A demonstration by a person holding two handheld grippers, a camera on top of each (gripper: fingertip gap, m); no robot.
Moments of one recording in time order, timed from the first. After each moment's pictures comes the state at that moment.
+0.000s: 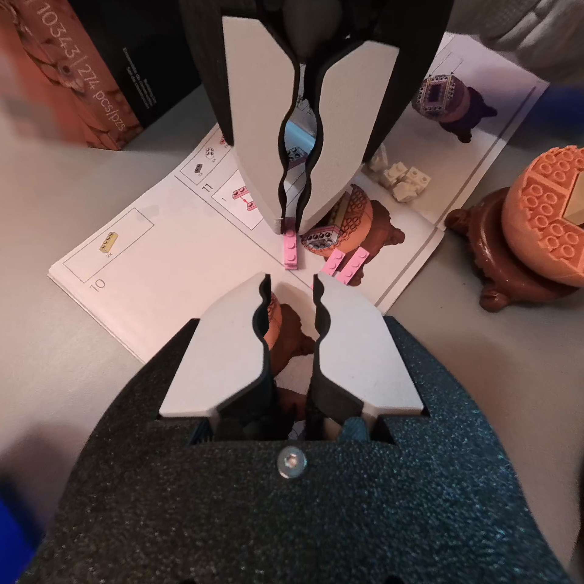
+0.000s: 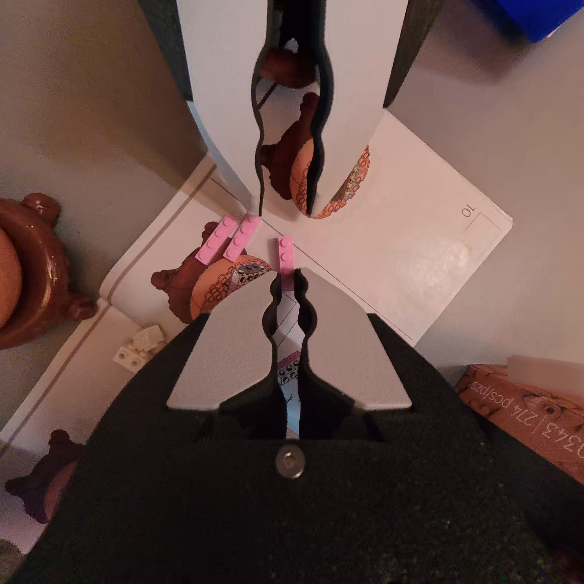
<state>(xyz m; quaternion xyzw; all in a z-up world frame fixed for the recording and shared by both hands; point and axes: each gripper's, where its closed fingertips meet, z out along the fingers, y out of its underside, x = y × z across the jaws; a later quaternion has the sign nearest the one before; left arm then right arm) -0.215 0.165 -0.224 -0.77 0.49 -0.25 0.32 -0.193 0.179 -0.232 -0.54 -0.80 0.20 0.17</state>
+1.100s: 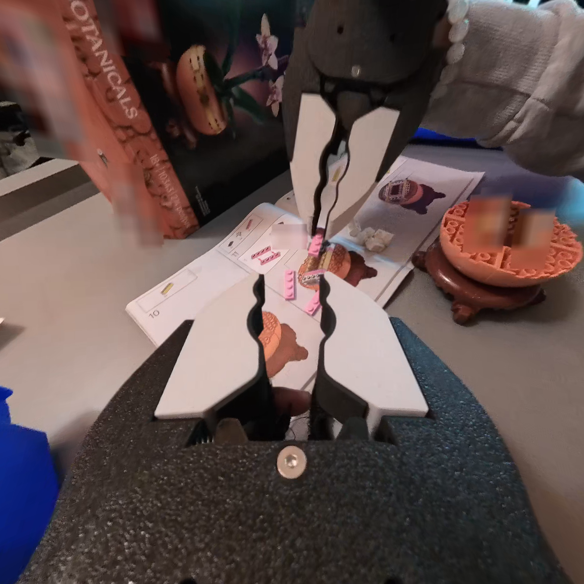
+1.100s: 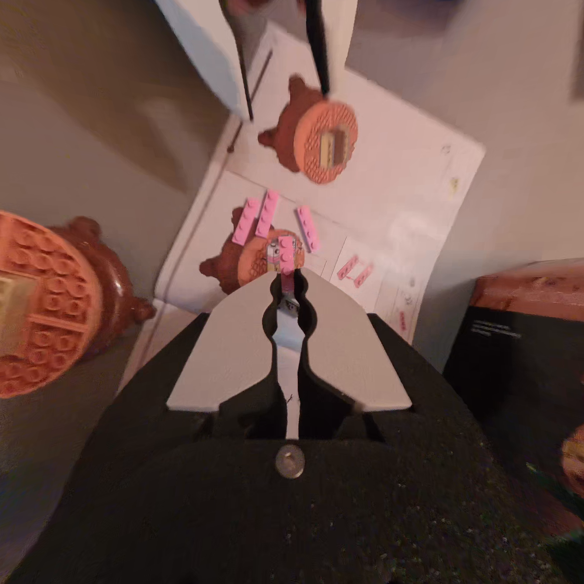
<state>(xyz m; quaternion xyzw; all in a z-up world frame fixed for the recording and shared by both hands) -0.228 0.151 -0.174 -0.68 0.46 -0.28 0.50 -0.164 0.163 -0.213 -0.63 -0.73 0.15 0.22</state>
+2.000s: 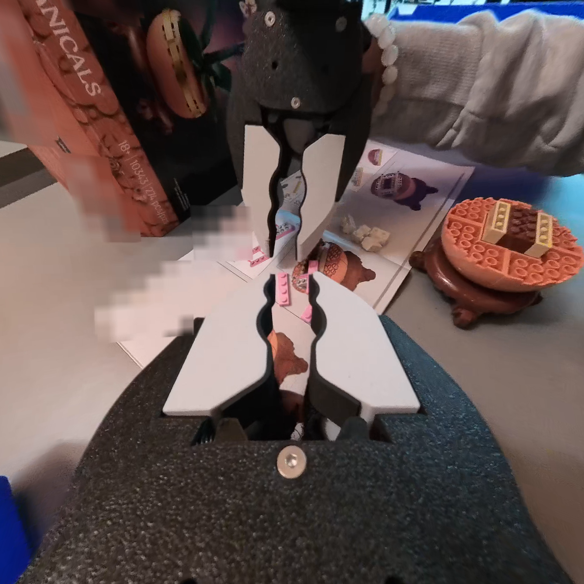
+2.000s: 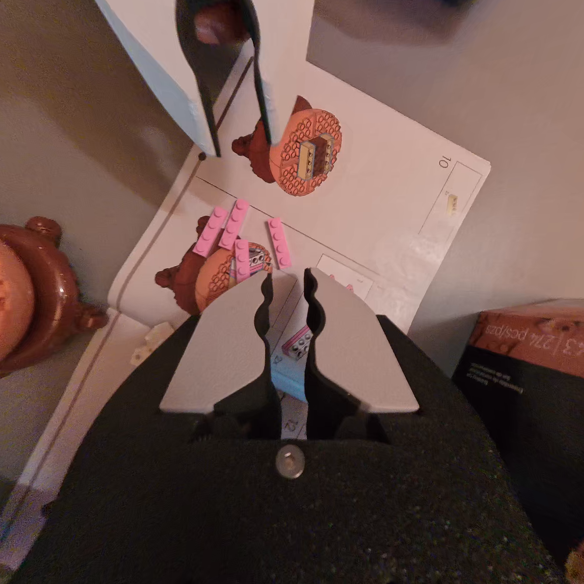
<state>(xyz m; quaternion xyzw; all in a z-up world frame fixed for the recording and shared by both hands) -0.215 0.156 -0.182 -0.69 0.47 -0.31 0.46 -0.179 0.184 -0.227 -0.60 -0.74 0.21 0.20</state>
